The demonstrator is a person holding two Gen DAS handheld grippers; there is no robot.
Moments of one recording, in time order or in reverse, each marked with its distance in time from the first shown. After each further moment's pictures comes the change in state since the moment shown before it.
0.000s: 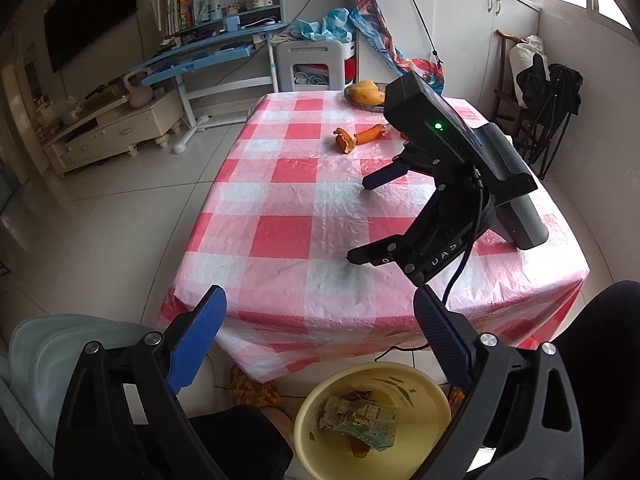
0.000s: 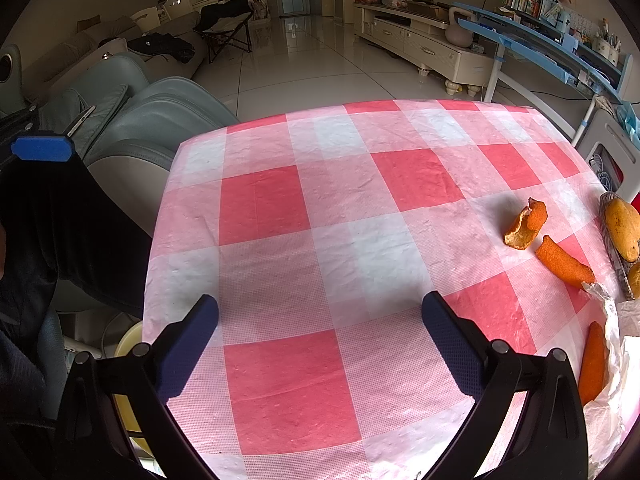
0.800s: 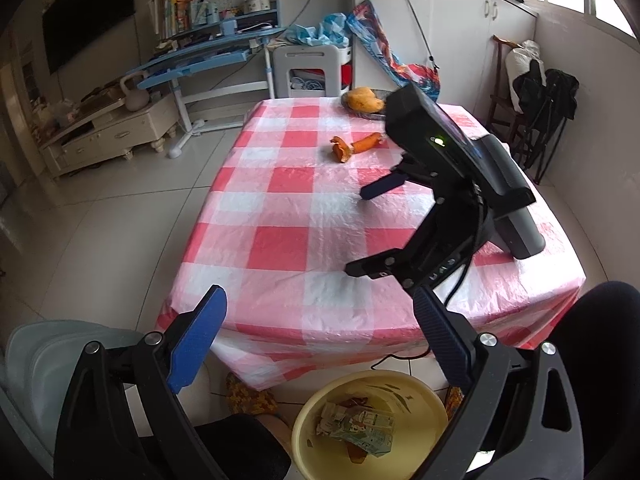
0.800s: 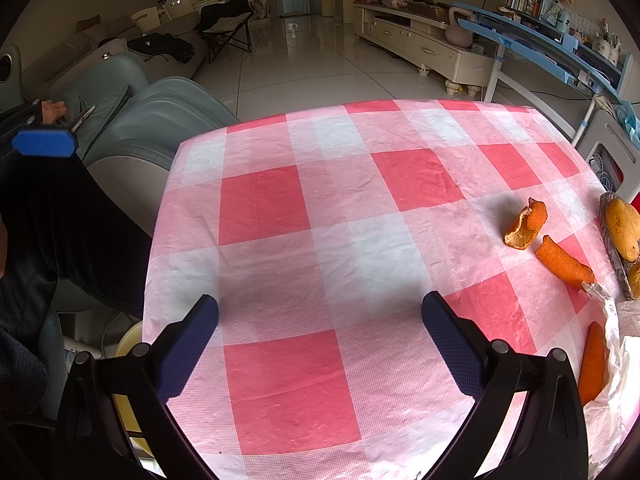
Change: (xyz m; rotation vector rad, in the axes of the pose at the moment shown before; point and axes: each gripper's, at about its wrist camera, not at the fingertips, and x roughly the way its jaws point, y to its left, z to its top) left arm 0.002 0.007 0.007 -0.017 -0.015 -0.018; right arm 0.000 0.000 0.000 0.001 0.000 0.000
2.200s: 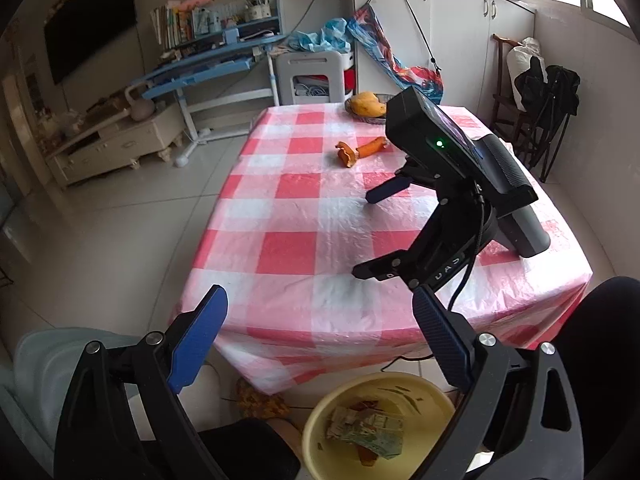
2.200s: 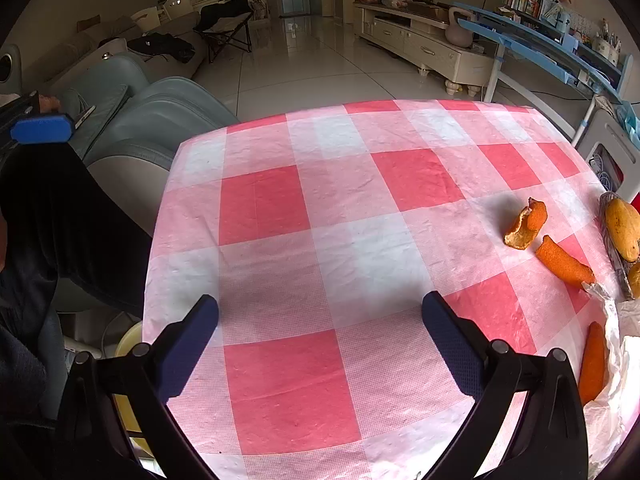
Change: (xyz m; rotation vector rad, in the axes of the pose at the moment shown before) left arm -0.003 -0.006 0.000 0.029 -0.017 0.021; right arm -0.001 0.002 0.000 0.002 0.002 -0.001
